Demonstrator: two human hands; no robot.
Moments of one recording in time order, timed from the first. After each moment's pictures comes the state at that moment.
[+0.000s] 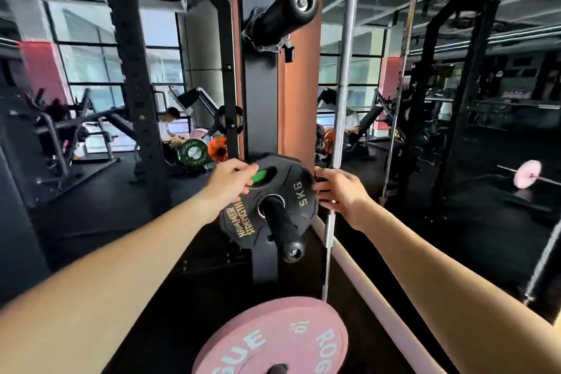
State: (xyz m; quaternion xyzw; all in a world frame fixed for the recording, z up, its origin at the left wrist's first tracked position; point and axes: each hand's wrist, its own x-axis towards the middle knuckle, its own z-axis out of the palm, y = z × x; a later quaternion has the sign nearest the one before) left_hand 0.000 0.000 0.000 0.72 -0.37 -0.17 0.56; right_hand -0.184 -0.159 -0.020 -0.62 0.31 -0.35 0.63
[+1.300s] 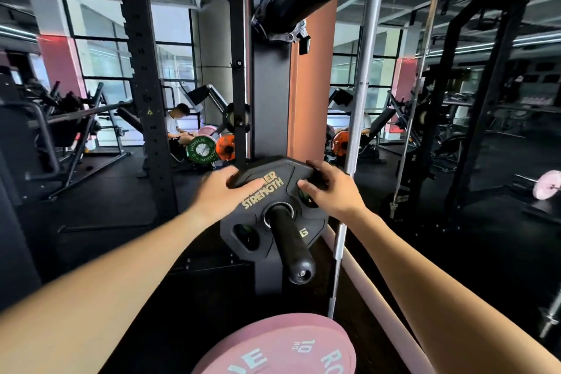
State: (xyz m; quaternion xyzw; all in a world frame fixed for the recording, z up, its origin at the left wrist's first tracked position) left_hand 0.041 -0.012 -0.028 0.74 -0.46 0.00 0.49; right_hand -0.137 -0.193 -0.034 -0.85 0.25 -0.39 0.27
